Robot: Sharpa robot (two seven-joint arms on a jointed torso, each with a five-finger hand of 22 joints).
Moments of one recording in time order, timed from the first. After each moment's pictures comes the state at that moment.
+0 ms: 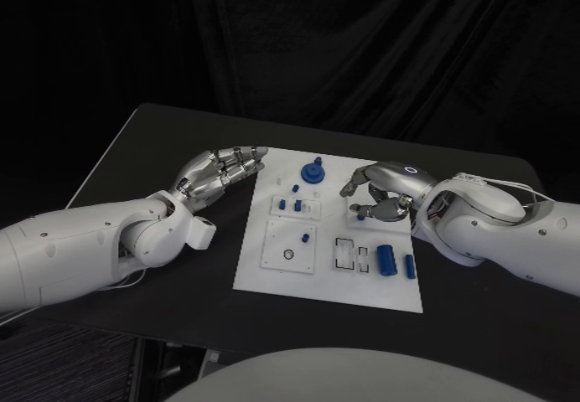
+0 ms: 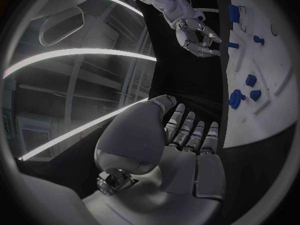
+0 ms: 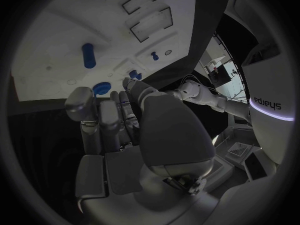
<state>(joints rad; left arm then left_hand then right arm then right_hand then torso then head) 1.17 -0.96 -0.21 1.53 -0.14 -0.01 0.68 1.43 0.07 0.32 0.15 0.49 0.55 0.17 0.15 0.12 0.25 0.18 0.32 0.05 0.09 0.19 0.17 0.03 0.14 0.05 0.27 0.06 0.14 1.29 -0.89 -0.24 1.68 -1.45 -0.38 -0.06 1.44 -0.09 0.36 0.01 0.28 0.89 0.19 0.11 0.16 0.65 0.14 0.68 0.10 1.35 0.05 1.32 0.98 0.13 1.35 0.15 1.01 1.31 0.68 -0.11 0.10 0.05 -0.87</state>
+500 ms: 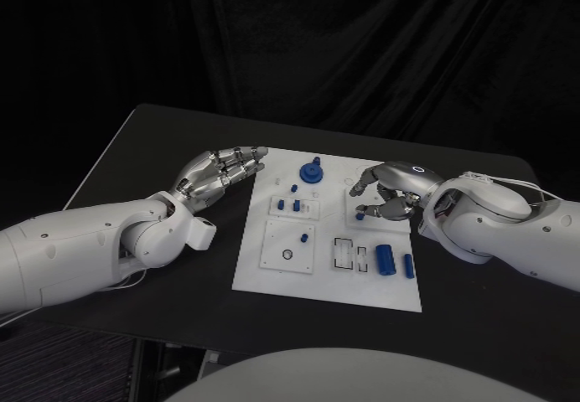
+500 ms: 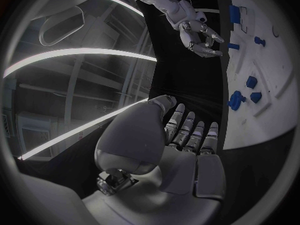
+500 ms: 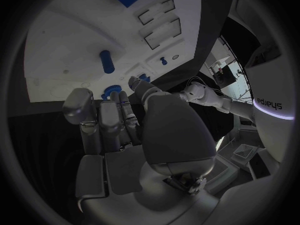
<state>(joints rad) 1.17 -0.95 -0.21 1.52 -0.14 -0.01 0.68 1.43 0.07 0.32 0.15 0.49 0.55 0.17 0.15 0.12 0.25 0.18 0.32 0.05 0.09 0.19 0.17 0.03 0.14 0.05 0.27 0.06 0.14 1.30 -0.90 -0.25 1.65 -1.45 -0.36 -0.08 1.40 -0.11 0.32 0.05 0.22 0.89 0.19 0.10 0.15 0.66 0.13 0.67 0.08 1.36 0.05 1.33 1.00 0.12 1.37 0.15 1.03 1.31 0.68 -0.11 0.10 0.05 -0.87</state>
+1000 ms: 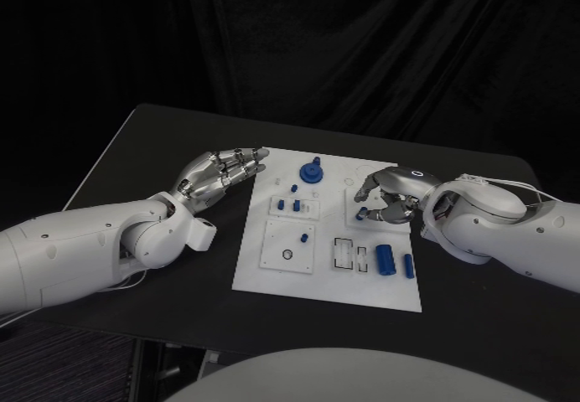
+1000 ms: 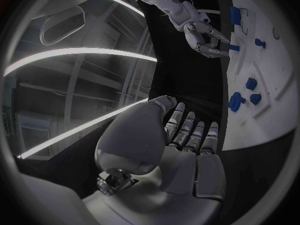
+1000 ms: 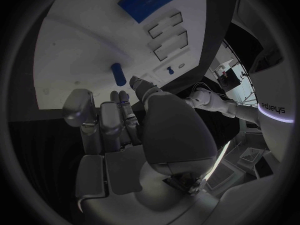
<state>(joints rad) 1.17 -0.95 -0.21 1.52 -0.14 0.00 0.68 1.44 0.08 0.32 0.14 0.50 0.58 0.17 0.15 0.13 0.26 0.19 0.33 0.05 0.09 0.19 0.17 0.03 0.14 0.05 0.28 0.06 0.14 1.28 -0.89 -0.25 1.62 -1.47 -0.31 -0.12 1.39 -0.11 0.31 0.06 0.21 0.90 0.19 0.10 0.15 0.66 0.13 0.67 0.07 1.38 0.05 1.34 1.00 0.12 1.38 0.15 1.05 1.31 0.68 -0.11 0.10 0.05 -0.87</state>
